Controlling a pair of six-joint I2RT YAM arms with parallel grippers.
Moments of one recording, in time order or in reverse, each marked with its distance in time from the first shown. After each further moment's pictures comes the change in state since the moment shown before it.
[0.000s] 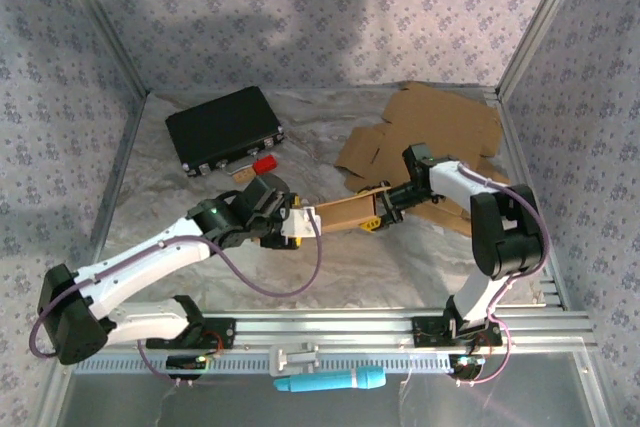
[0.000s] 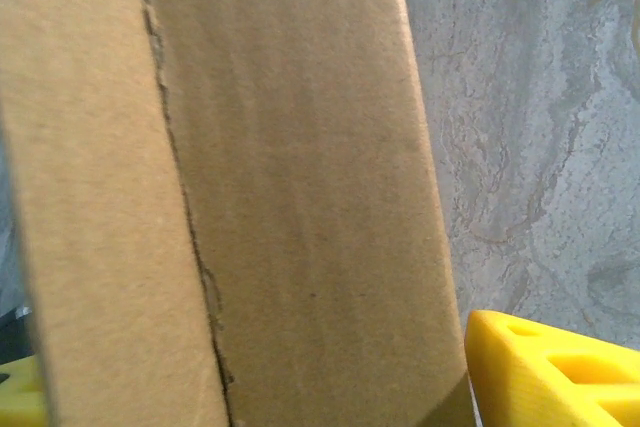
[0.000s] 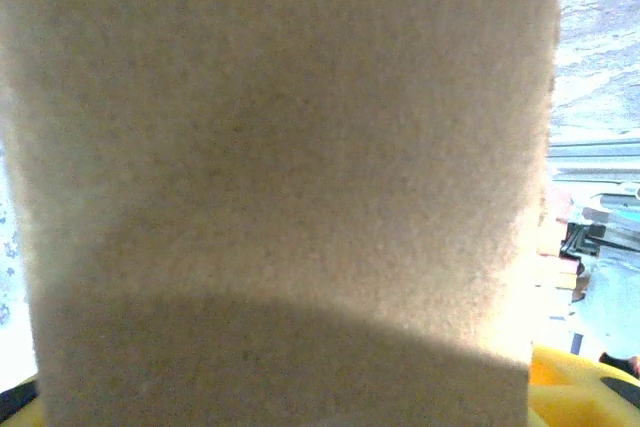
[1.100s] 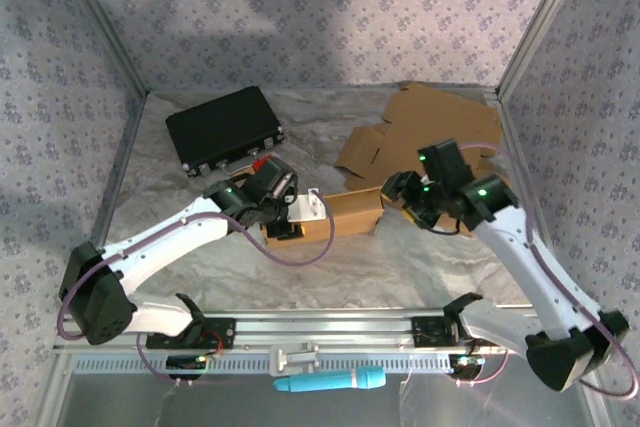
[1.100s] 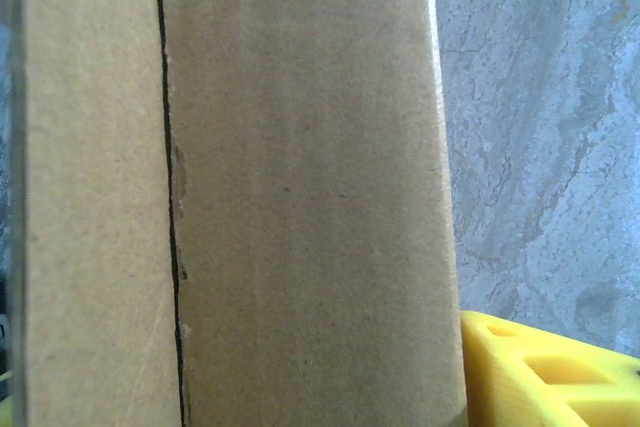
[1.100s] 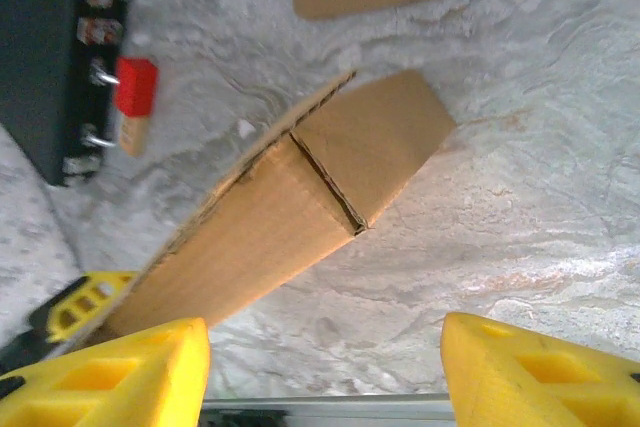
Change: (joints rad) left arm 0.090 0.156 0.097 -0.050 0.097 -0.091; right arm 0.256 -0.608 0.143 -0.246 0.948 -0.264
